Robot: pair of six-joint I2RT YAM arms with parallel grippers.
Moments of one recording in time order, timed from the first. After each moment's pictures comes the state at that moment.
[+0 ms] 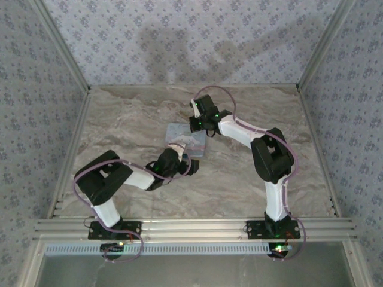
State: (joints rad) left arm -0.82 1.73 0.54 0.65 -0.05 -0.46; right arm 0.58 2.01 1.51 -0.32 -0.06 0.23
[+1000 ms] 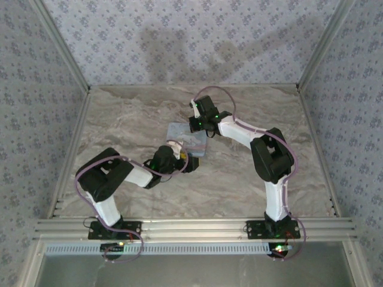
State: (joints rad) left arm -0.74 1.76 0.52 0.78 0.18 -0.55; right arm 0.58 2.01 1.49 -0.29 -0.06 0.22
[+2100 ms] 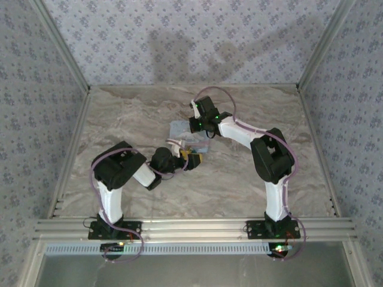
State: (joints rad) left arm -0.71 1.95 0.51 1.19 0.29 -0.66; right arm 0.59 2.00 1.48 -0.27 -0.05 0.22
